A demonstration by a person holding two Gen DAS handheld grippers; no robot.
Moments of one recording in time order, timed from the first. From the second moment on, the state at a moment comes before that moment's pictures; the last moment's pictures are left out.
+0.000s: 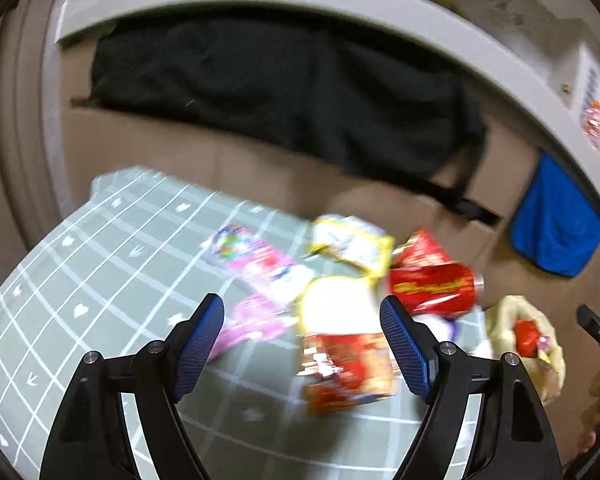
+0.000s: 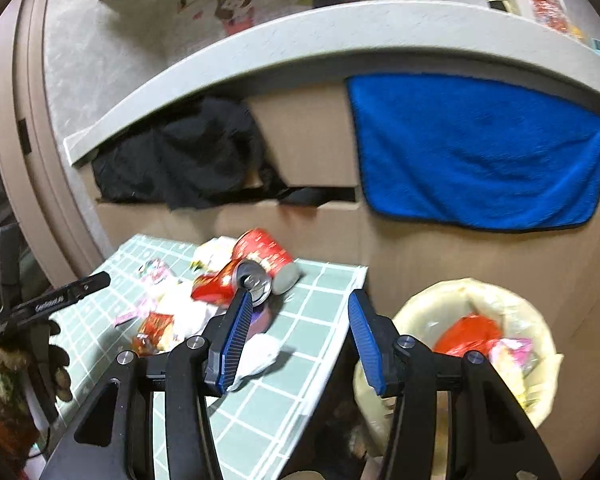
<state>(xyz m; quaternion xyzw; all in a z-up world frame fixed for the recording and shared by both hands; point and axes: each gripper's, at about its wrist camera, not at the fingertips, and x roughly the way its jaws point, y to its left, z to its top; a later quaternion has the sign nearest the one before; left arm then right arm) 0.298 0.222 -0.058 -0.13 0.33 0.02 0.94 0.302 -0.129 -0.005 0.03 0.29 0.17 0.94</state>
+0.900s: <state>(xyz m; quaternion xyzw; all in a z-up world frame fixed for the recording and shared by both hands) 0.355 0.200 -0.114 -0.16 0.41 -0.12 0.89 0.308 -0.111 -0.060 0.05 0.35 0.18 0.92</state>
